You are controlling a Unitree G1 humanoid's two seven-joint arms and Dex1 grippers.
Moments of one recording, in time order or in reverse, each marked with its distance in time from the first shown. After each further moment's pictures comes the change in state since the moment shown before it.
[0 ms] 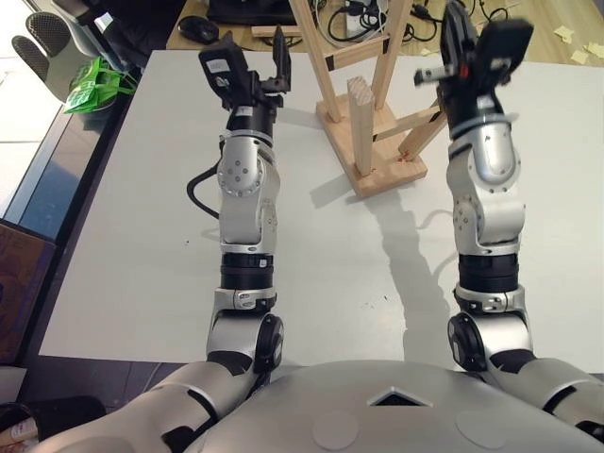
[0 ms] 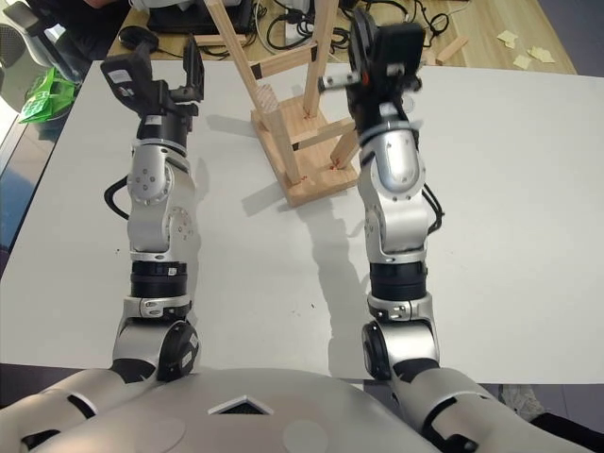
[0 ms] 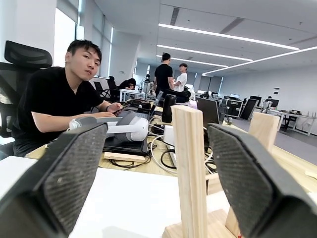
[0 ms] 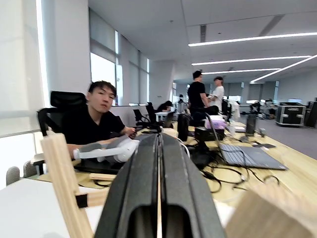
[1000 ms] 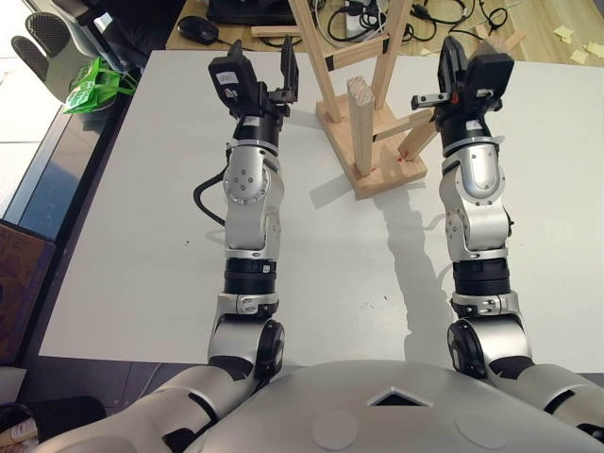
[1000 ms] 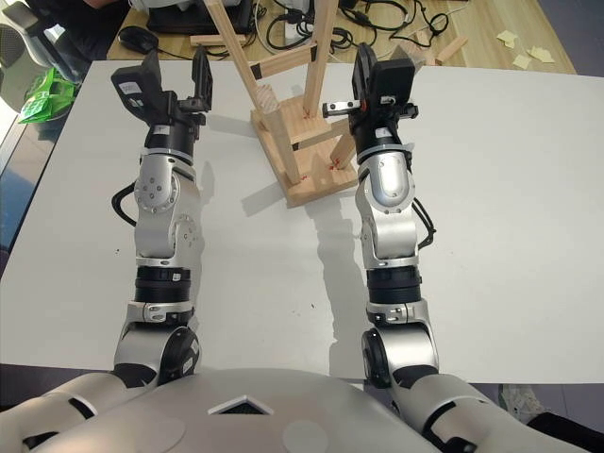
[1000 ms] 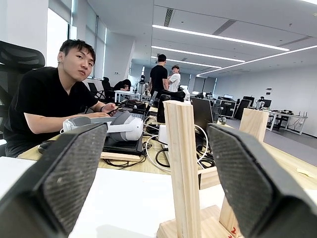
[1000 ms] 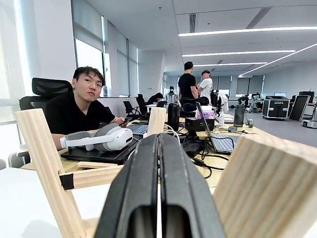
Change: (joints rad) left arm 0.016 -0.004 -0.017 0.011 -0.007 -0.031 -0.026; right arm -0.001 0.010 0.007 0.074 -0.005 -0.058 0.008
